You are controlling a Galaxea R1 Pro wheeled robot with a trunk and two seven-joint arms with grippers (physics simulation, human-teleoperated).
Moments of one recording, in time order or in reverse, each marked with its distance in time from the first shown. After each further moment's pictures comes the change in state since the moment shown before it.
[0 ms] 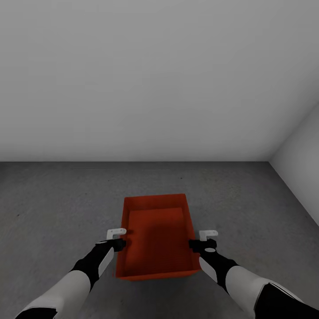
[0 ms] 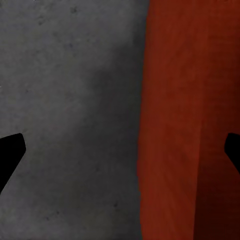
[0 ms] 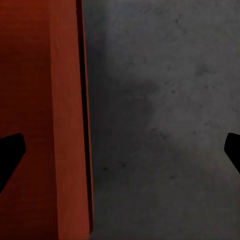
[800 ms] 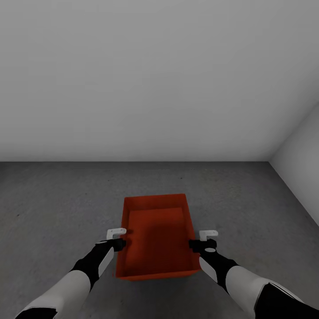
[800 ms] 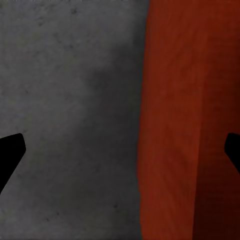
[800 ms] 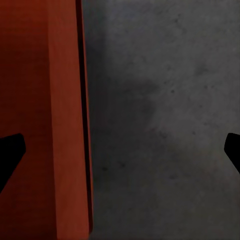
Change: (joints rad) left arm 0.000 0.000 -0.001 -0.002 0.000 0.000 0.000; right arm 0.000 0.000 0.000 0.001 0.000 0.000 0.000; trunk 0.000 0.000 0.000
